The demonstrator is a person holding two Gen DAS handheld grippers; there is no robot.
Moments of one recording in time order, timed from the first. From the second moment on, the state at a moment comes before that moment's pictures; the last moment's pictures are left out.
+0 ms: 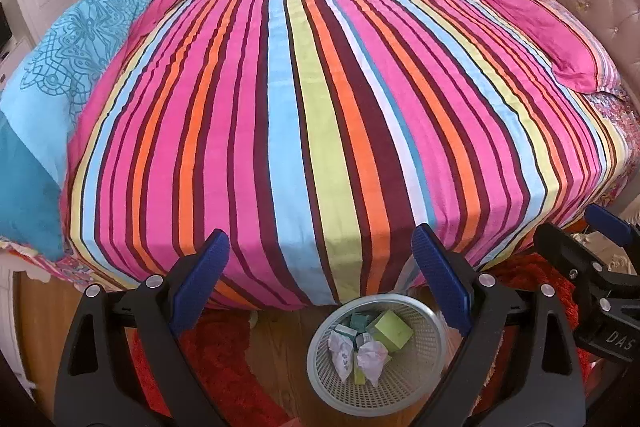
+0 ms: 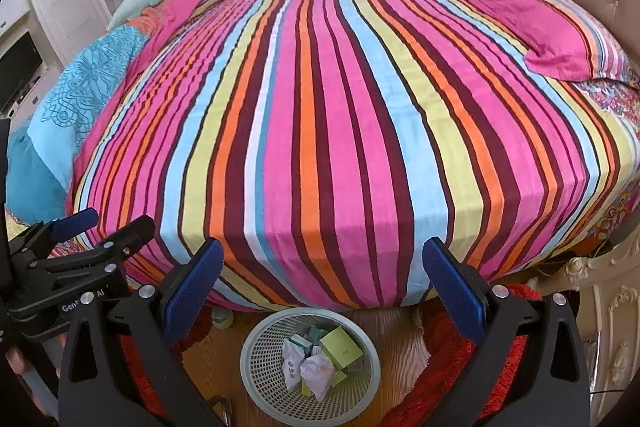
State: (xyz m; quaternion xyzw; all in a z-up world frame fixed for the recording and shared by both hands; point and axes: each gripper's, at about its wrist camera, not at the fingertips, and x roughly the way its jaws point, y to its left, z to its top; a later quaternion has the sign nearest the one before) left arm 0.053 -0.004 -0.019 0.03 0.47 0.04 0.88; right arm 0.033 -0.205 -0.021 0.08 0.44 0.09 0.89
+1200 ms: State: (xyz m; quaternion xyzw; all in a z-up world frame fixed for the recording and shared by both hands) left arm 0.051 -0.005 -0.017 0.01 0.47 0.03 0.88; right arm 0.033 -0.205 -0.017 0.08 0.44 0.09 0.89
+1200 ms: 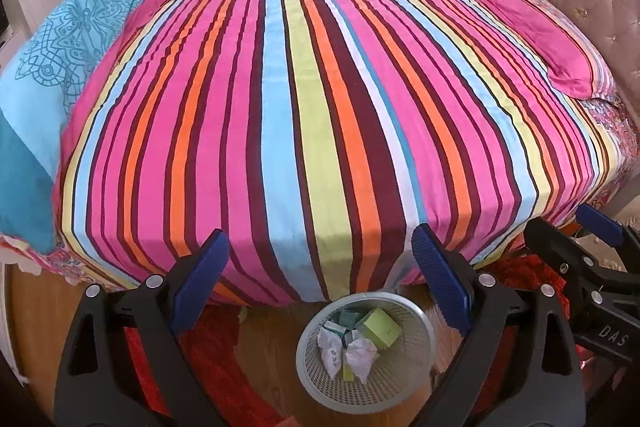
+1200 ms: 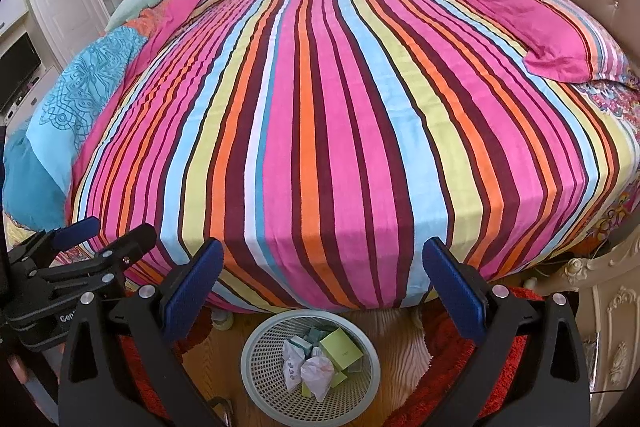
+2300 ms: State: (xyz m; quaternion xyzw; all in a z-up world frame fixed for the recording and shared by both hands) left arm 0.041 -0.012 -0.010 0.02 0.47 0.02 0.88; right arm 0.026 -0.206 -0.009 0.08 0.43 0.09 0.89
